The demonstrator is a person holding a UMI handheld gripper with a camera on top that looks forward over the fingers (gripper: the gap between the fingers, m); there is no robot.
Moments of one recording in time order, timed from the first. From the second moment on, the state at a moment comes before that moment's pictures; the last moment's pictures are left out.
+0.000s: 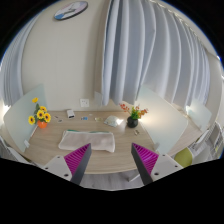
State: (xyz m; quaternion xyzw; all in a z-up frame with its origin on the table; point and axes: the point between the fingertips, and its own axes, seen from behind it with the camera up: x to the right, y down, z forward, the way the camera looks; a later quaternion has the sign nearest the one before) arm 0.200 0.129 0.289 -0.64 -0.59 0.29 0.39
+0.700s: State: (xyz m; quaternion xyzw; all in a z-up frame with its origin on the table) arm 0.051 -0.159 0.174 -0.59 -0.65 0.32 0.35
